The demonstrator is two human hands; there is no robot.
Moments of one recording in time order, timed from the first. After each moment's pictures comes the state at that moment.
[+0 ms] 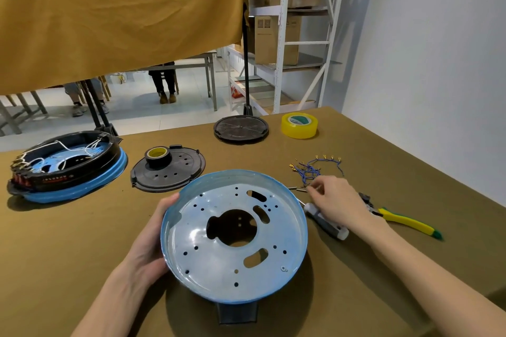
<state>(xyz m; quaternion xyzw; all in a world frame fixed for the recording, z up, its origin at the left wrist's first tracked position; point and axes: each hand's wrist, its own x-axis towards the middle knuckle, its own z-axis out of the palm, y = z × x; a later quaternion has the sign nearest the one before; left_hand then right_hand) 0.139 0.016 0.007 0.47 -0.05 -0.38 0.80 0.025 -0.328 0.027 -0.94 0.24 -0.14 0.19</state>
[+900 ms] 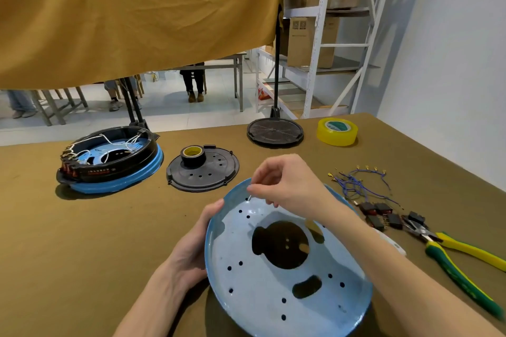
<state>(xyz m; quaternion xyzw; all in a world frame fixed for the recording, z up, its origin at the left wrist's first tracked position) 0.135 0.015 0.013 0.48 -0.07 -0.41 0.77 0.091 -0.185 0.098 -0.87 -0.02 -0.11 0.48</state>
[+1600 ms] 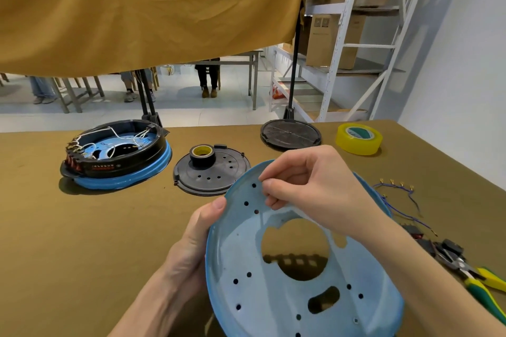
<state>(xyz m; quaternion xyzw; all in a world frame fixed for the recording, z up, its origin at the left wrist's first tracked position) 0.131 0.015 0.031 0.46 -0.11 -0.31 0.82 0.084 -0.183 0.129 -0.82 -0.09 -0.13 0.55</state>
